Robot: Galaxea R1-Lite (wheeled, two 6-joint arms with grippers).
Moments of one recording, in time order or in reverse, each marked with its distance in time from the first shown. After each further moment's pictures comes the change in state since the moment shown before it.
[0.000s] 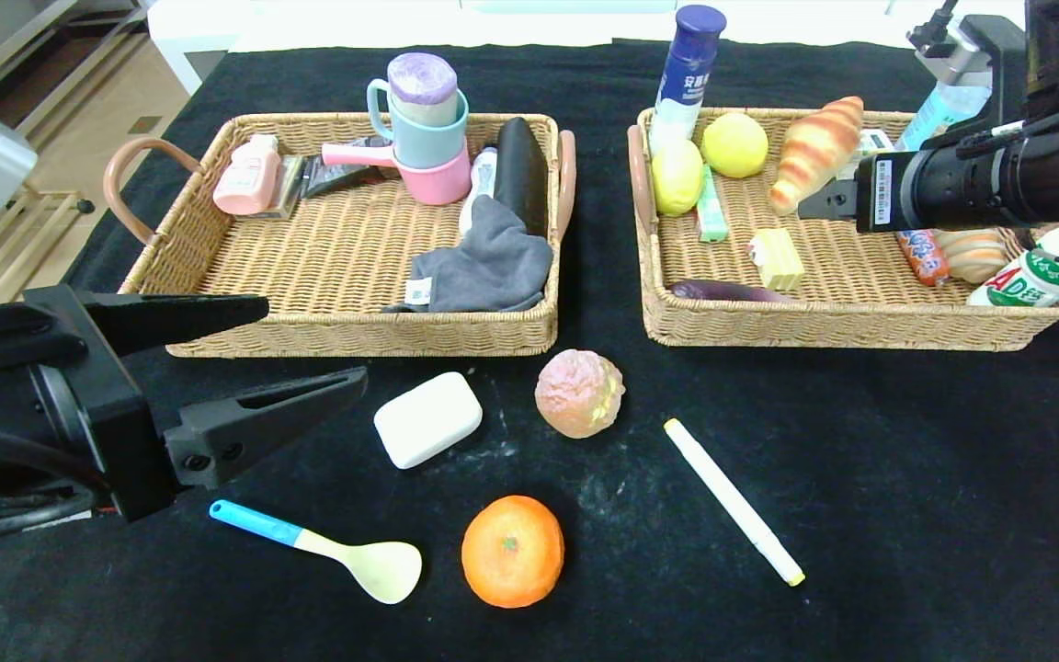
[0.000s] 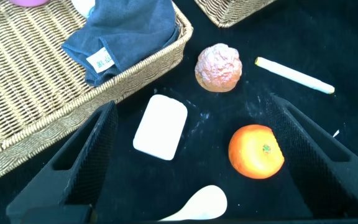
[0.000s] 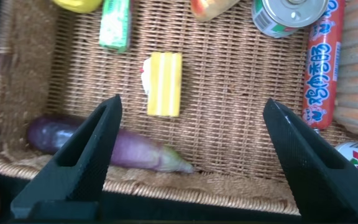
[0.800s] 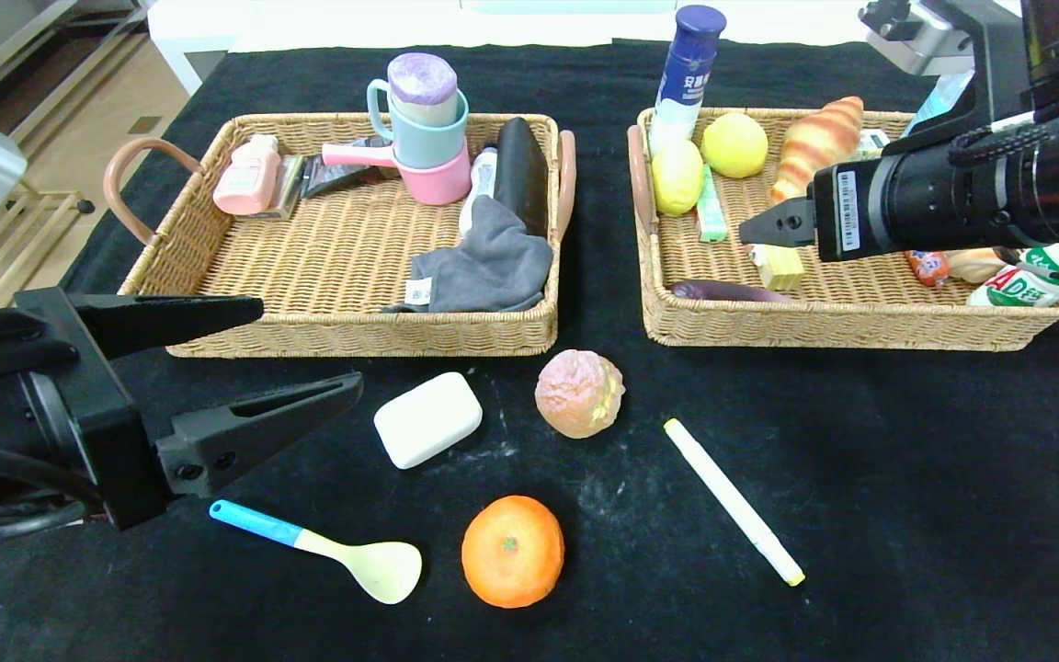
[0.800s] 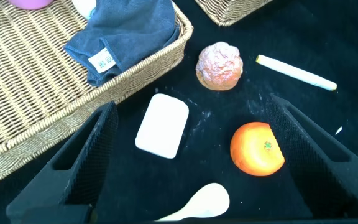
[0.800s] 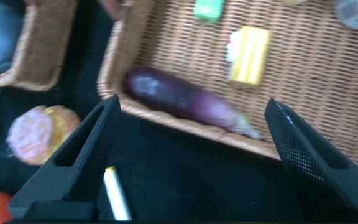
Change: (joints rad) left arm 0.000 -0.011 0.008 0.002 0.002 0.019; right arm 0.234 -0.070 0.026 0.093 -0.054 0.014
